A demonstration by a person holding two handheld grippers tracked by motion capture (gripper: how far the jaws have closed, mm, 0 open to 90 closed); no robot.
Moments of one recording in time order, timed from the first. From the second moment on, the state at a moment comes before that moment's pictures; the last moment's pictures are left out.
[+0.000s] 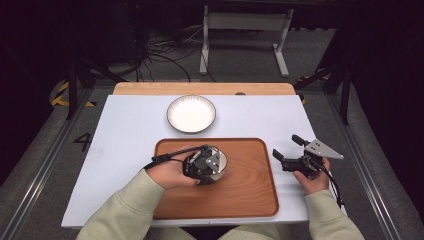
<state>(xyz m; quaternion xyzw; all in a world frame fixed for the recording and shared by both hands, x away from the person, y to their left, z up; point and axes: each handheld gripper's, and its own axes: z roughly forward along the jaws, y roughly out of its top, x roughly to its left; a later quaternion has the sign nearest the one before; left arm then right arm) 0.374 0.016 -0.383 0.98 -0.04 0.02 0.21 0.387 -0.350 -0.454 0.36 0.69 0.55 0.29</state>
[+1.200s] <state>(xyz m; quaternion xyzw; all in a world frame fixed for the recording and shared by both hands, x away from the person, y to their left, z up) 0.369 0.023 -0.382 0.97 -0.03 -0.05 0.25 0.387 -0.350 -0.454 0.36 0.69 0.55 0.29</state>
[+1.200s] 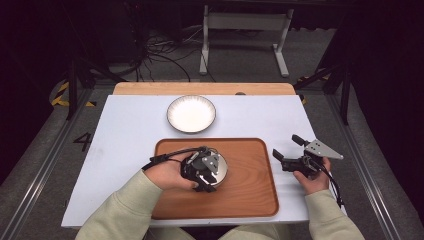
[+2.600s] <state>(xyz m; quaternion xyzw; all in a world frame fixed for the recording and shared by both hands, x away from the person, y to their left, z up) 0.364 0.104 -0.372 0.87 0.16 0.07 0.46 0.385 -0.343 -0.454 0.33 0.72 0.53 0.31</state>
